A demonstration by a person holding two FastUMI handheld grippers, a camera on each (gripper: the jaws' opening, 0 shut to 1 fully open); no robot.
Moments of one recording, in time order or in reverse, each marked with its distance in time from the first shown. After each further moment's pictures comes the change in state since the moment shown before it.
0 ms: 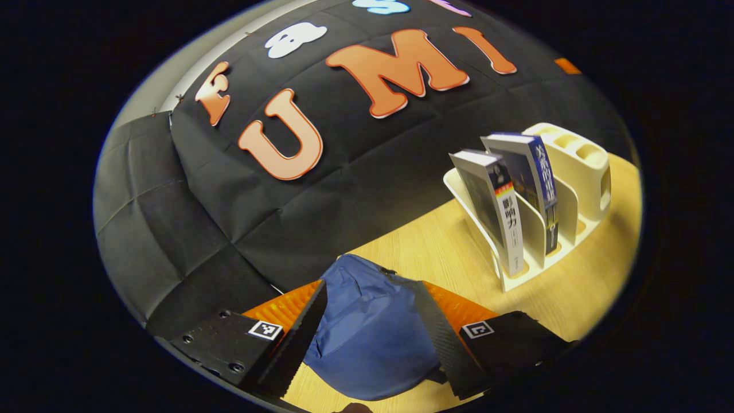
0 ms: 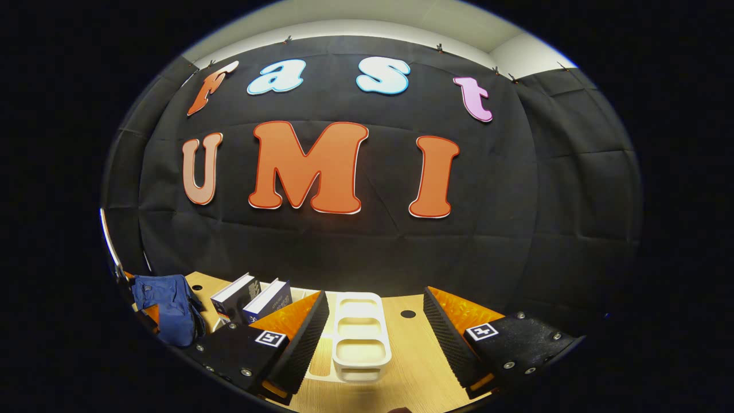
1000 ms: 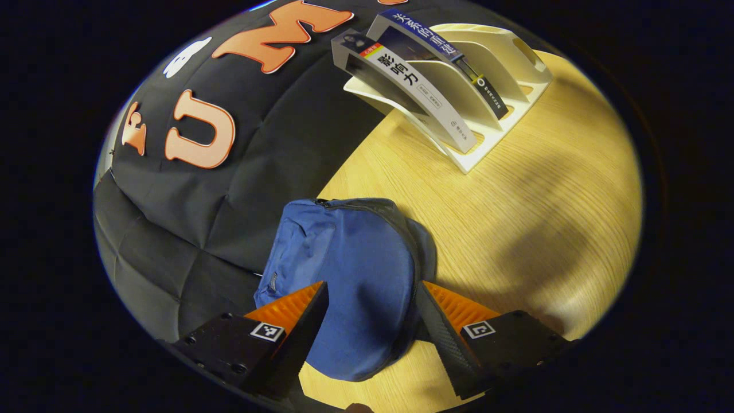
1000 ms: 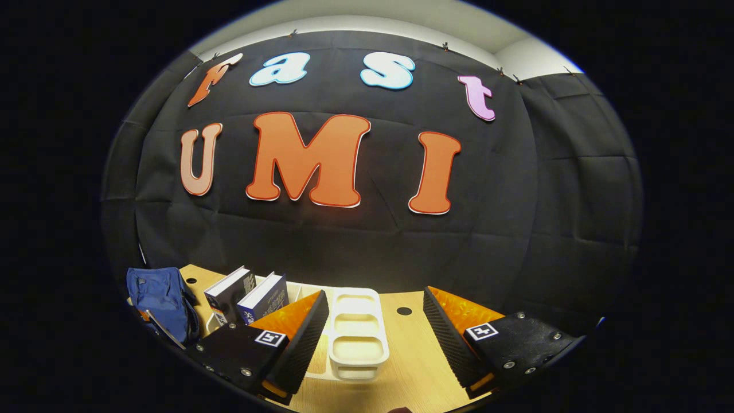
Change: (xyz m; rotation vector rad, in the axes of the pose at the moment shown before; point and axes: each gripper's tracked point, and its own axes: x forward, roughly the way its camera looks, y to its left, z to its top) left arm 0.029 -0.076 -0.131 0.334 0.240 -0.120; right arm 0.006 0.004 -0.005 -0.026 0.015 -0.017
